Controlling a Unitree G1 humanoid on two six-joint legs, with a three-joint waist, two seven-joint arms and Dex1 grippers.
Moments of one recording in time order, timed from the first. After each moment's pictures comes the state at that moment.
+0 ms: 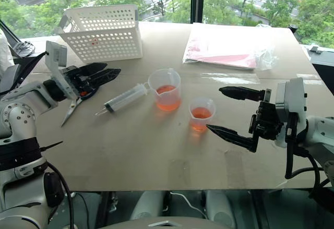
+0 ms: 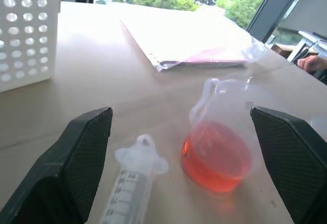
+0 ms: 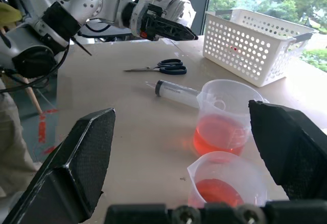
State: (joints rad) left arm -0.56 0.67 0.44 -0.07 -0.57 0.98 -0.81; right arm -0.06 -0.88 -0.30 -0.73 0.97 0.50 0.79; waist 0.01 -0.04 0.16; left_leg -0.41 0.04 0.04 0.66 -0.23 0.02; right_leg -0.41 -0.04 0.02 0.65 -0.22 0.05
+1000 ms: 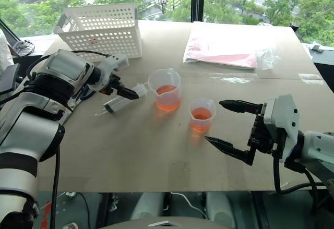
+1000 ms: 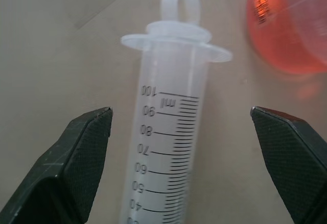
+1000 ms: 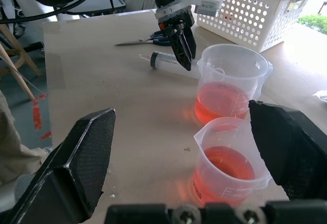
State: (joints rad) left arm -1.27 0.73 -0.63 0.88 -0.07 0.90 -1.24; right arm 0.13 -0.88 -0.41 -0.89 0.97 0.58 0.71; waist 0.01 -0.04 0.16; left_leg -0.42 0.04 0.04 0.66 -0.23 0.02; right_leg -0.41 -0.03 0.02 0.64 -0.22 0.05
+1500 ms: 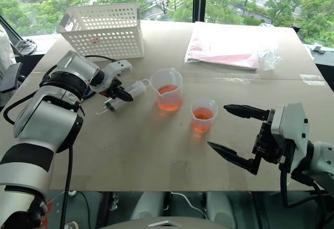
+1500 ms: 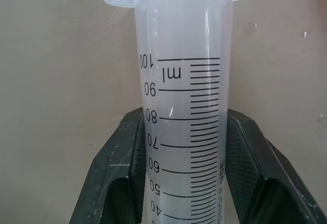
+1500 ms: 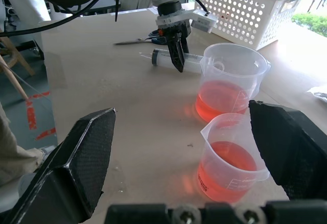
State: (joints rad) left arm -1.32 0.62 -0.53 1.19 0.15 0.65 -1.31; right arm 0.19 -0.88 -0.47 -0.94 0.99 0.58 0.69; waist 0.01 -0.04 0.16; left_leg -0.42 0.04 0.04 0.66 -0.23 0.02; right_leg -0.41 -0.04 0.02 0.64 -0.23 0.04
